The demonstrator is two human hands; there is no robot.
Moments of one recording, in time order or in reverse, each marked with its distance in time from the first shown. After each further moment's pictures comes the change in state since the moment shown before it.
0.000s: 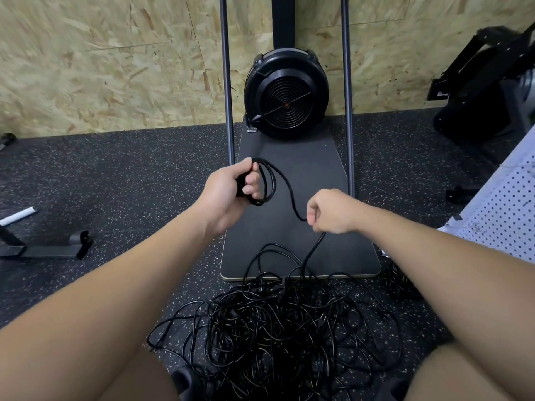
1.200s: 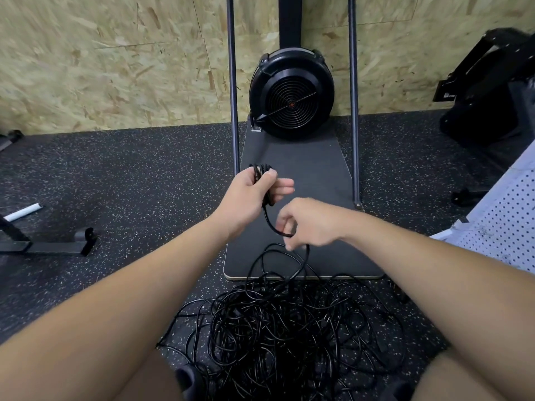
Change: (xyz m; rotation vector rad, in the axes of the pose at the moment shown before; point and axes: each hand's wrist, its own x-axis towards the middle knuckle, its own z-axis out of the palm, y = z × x) left_hand -0.006 -0.021 0.011 0.441 -0.020 0.171; right_hand -0.010 -0.062 0.010 0.047 -0.174 -0.196
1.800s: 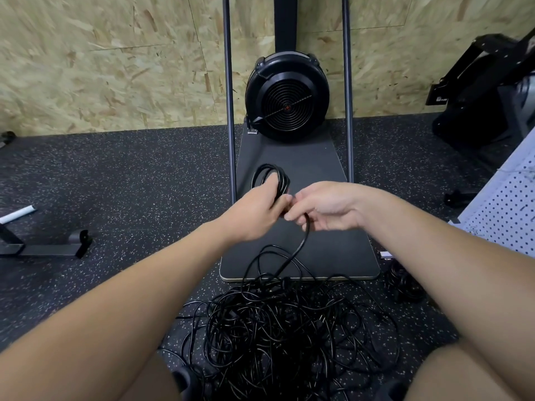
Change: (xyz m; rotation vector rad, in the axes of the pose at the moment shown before) left_hand -0.007 -0.001 0.006 0.910 -0.204 0.248; right_hand -0.020 0.007 -0.037 1.079 -0.145 0.212
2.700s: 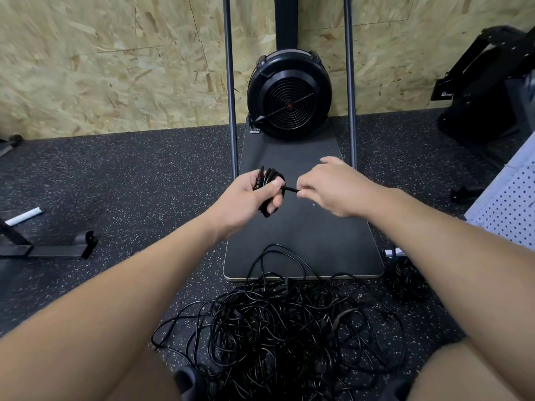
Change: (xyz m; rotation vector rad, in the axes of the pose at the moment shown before) left_hand -0.008 0.000 -0.019 -0.697 0.007 -0.084; right_hand 0.009 -0.003 -0.033 -1.461 0.471 -0.541
